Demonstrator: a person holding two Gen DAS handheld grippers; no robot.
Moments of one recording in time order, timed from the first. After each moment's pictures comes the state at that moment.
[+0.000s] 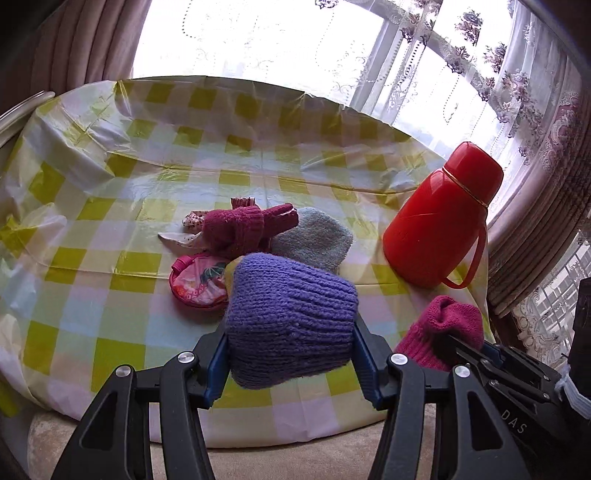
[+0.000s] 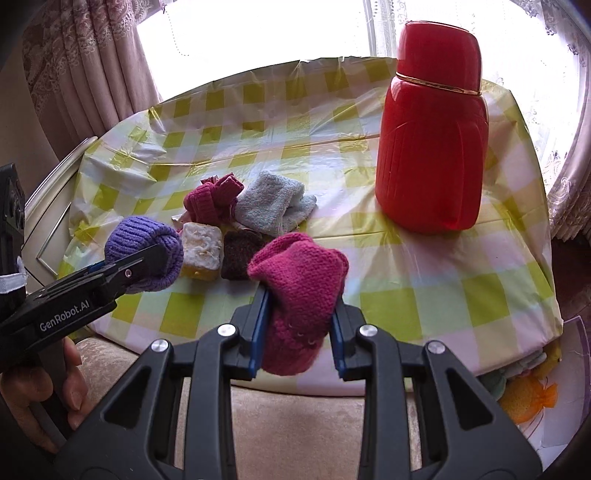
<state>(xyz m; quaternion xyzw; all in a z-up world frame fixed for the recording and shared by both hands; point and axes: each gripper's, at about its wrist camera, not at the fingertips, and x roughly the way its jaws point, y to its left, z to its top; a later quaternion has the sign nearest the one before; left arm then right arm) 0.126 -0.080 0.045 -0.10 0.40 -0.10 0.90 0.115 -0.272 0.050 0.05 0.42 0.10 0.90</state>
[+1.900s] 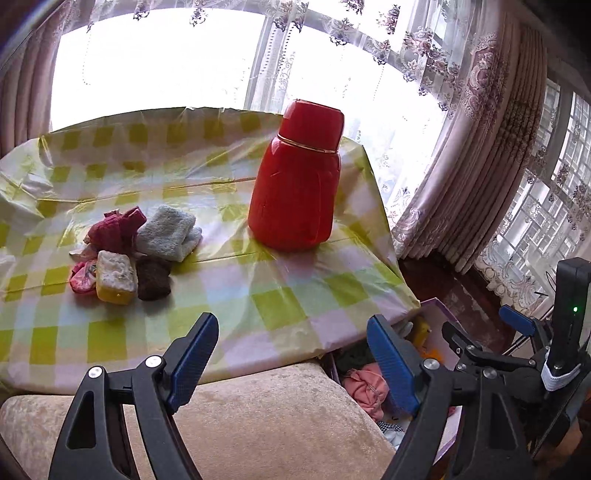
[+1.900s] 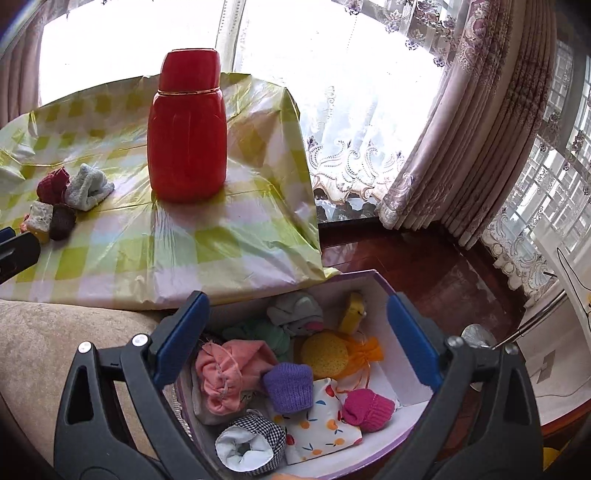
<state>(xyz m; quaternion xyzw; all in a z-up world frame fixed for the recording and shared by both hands) 0.043 -0.208 0.078 -0.03 0.36 -0.20 0.91 0.014 -0.415 0.074 -0.05 0.39 -0.16 0.90</state>
